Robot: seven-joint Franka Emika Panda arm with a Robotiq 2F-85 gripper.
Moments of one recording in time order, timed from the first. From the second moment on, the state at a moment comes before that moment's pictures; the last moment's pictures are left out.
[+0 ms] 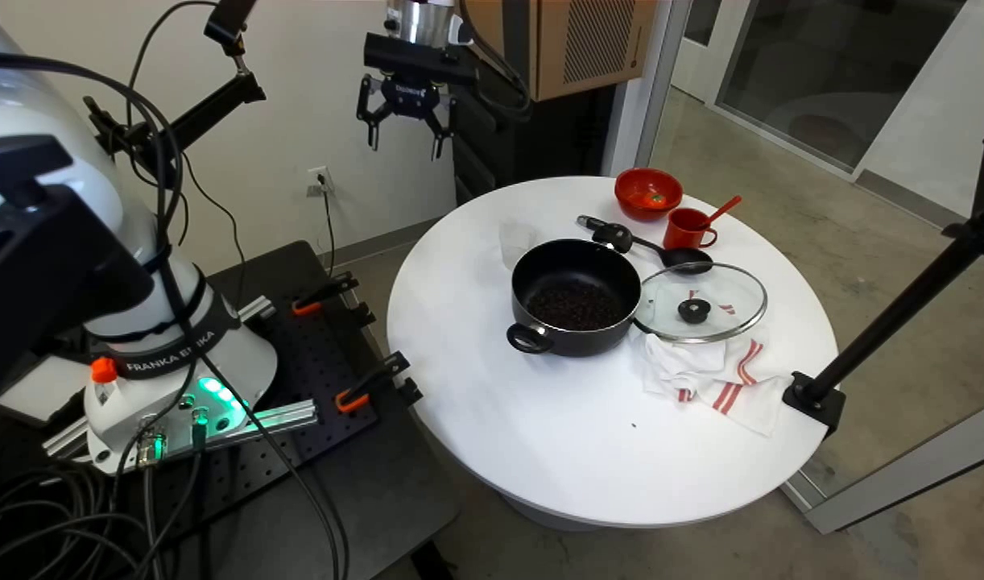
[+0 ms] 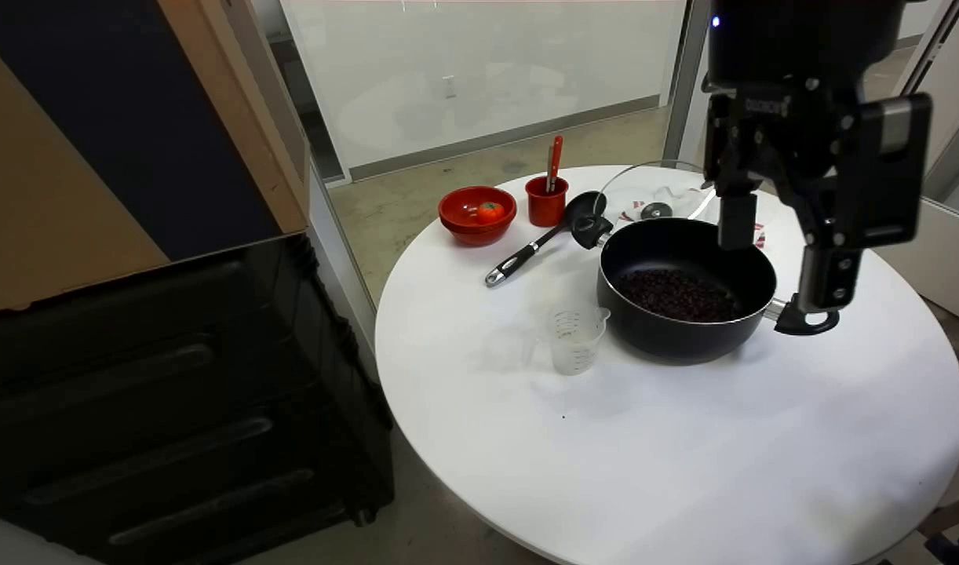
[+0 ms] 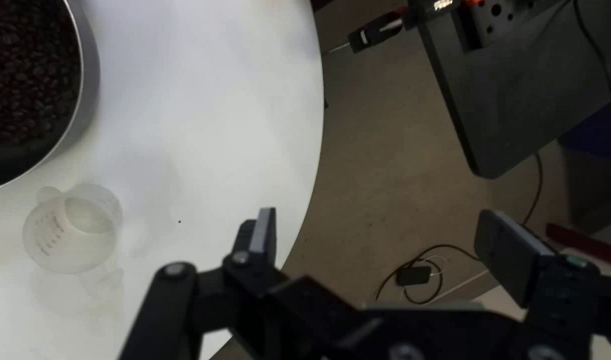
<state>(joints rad) 0.17 -0.07 0.10 -2.47 0.11 2.12 -0.89</state>
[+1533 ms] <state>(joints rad) 0.15 0.04 0.14 -2.36 -0.32 2.01 -1.06</state>
